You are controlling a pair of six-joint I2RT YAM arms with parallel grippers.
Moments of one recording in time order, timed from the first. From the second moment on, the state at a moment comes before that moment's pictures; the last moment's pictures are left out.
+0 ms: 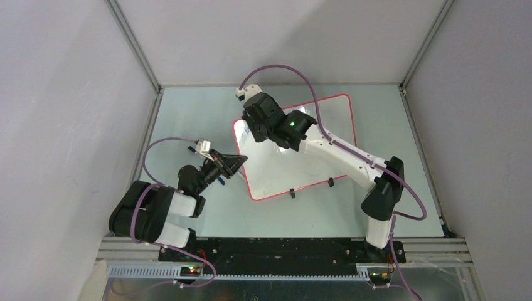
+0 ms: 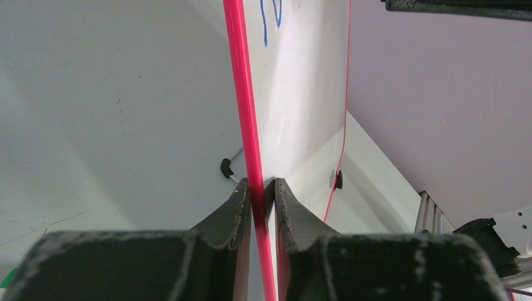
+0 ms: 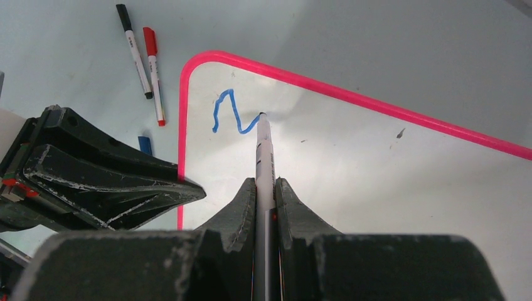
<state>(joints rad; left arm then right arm) -0.24 1.43 0.14 1.40 0.54 -0.69 0.96 1.84 1.90 -0.72 0.33 0.18</state>
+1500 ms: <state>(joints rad) -0.24 1.43 0.14 1.40 0.55 -0.69 0.95 1.79 1.80 -0.70 0.33 0.19</state>
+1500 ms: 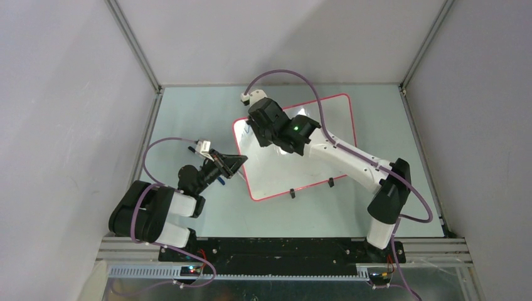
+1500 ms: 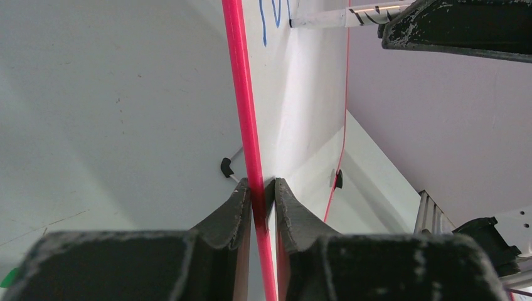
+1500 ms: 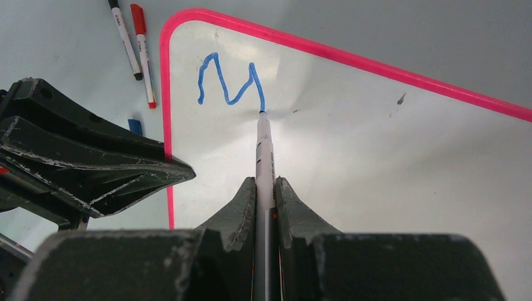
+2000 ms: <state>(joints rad) -0.23 1.38 0.13 1.40 0.55 -0.67 0.95 1.67 1.72 -0.64 0.32 0.20</state>
